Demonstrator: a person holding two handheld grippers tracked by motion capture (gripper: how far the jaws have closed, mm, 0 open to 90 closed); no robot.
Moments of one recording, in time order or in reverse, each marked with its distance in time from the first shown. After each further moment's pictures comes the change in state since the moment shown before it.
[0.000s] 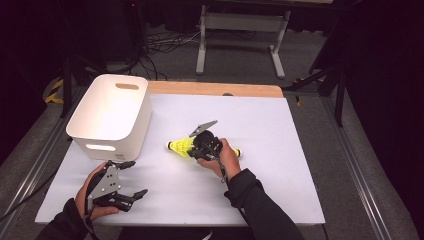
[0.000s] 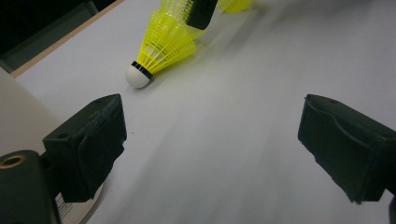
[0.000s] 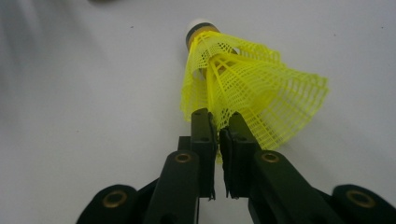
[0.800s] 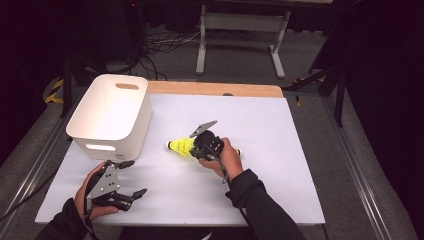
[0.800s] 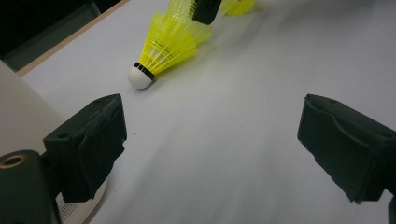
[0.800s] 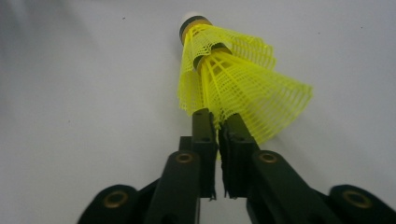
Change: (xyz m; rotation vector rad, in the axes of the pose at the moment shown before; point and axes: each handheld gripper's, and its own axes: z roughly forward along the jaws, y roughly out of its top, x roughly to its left) left arm 0.002 0.000 -0.001 -0.003 0.005 -0.003; right arm 0.002 0.001 -0.008 0.027 -0.048 -0.027
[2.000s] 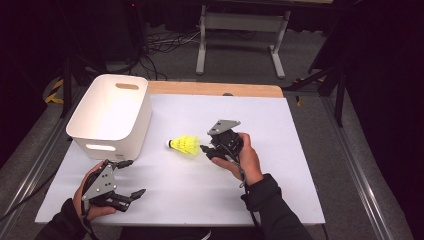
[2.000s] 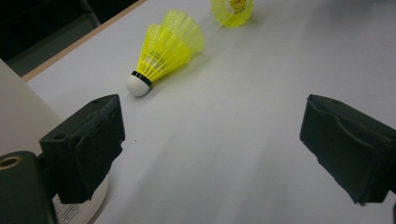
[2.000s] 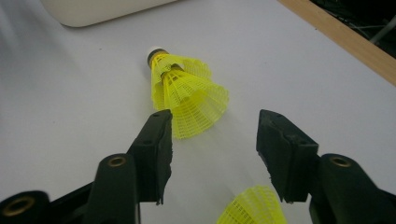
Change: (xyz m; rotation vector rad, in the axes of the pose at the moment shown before) left arm 0.001 0.000 -0.006 -0.047 -0.018 -0.005; right arm -0.004 -0.015 -0.064 -0.153 -0.160 -0.042
